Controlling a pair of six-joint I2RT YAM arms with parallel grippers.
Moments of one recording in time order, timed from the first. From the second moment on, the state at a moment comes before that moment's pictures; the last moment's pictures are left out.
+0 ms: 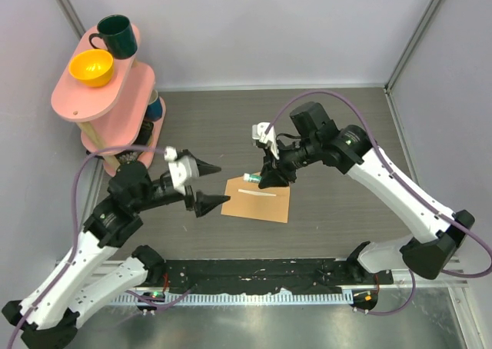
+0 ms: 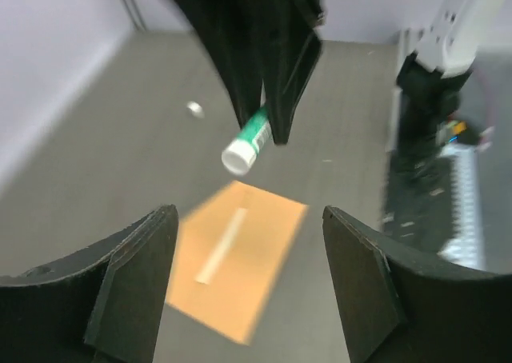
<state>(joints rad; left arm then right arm) -0.72 0.64 0.91 -0.35 0.51 0.35 0.72 1.37 1.49 -0.93 -0.76 -0.44</state>
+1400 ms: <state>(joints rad) -0.55 0.97 0.79 0.11 0.90 -0.95 0.89 1.32 1.54 -1.00 -0.51 -0.52</state>
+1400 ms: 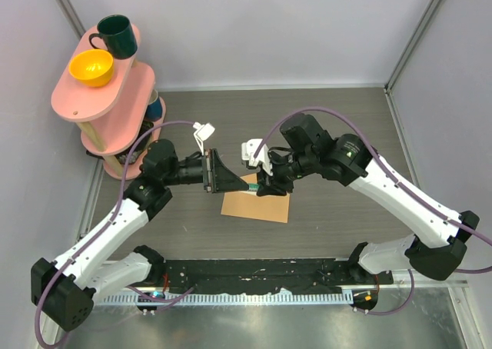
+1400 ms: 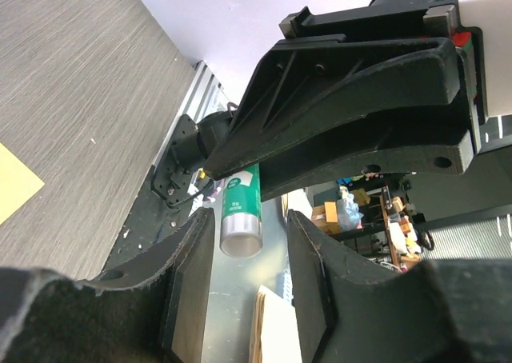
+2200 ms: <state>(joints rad) -0.67 0.66 0.73 -0.15 0.93 0.38 0.90 1.38 1.50 -0.94 -0.78 -0.25</state>
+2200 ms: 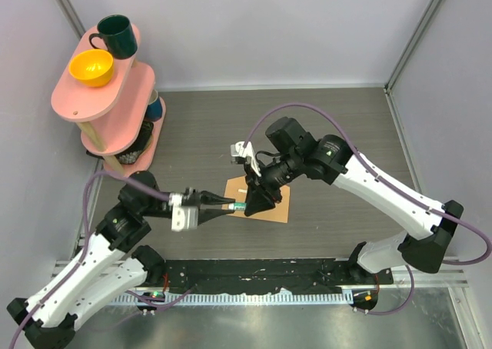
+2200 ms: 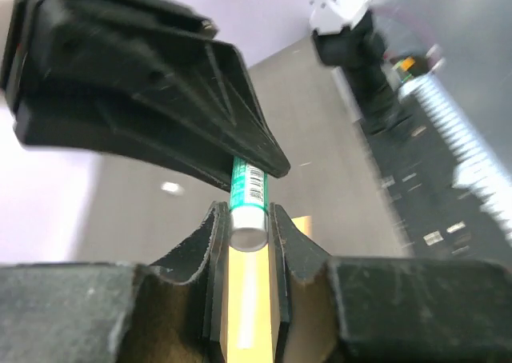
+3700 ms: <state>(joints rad) -0.59 0.84 0.86 -0.02 0.73 -0.65 0.84 1.26 1.47 -0.83 -0.63 -0.34</state>
